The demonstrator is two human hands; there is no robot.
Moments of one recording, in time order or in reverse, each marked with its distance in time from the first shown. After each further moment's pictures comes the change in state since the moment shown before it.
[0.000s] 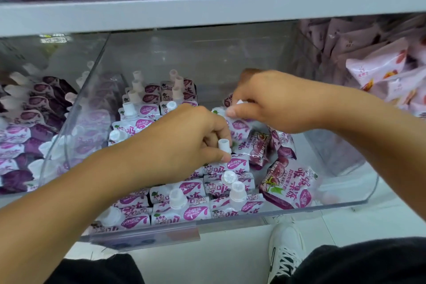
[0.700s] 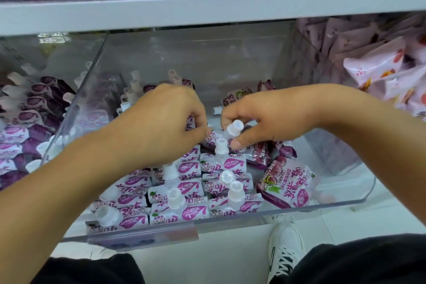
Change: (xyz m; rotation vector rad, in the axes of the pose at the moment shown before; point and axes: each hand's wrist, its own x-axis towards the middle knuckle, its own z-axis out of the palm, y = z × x) left_hand 0.003 -0.014 -0.017 0.297 0.232 0.033; right_hand -0.002 -0.003 0.002 0.199 -0.324 -0.027
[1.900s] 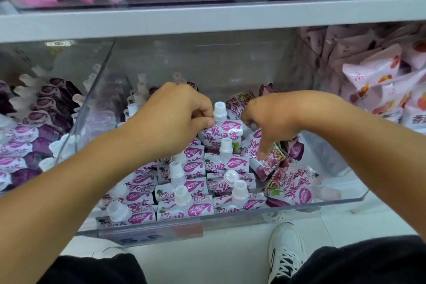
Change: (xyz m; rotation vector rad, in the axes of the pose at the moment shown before) left_hand 0.006 -0.001 0.003 -0.109 0.037 -0.078; right_hand 0.013 0.008 0.003 -0.460 -0.119 0.331
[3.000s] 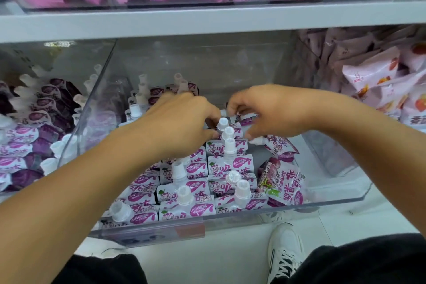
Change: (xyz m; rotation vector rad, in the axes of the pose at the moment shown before) left_hand 0.010 0.003 0.005 0.299 -0.160 0.043; right_hand -0.010 0.000 -0.004 0.360 0.270 -0.095
